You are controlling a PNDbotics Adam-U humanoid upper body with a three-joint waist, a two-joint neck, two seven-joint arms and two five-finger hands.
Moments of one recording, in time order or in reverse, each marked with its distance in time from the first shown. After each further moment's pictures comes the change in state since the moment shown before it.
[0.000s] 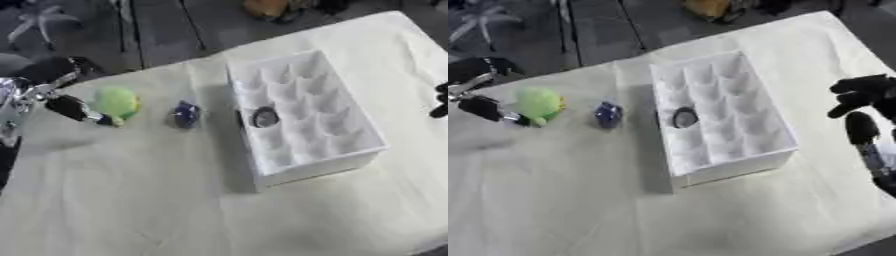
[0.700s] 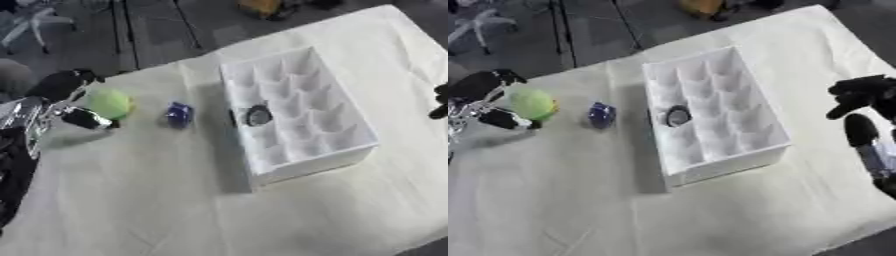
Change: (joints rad) left arm -0.006 -0.030 0.017 0.113 -0.109 0.114 0.311; right arm -0.004 0.000 0.006 0.000 -0.001 0.002 0.007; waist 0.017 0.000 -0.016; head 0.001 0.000
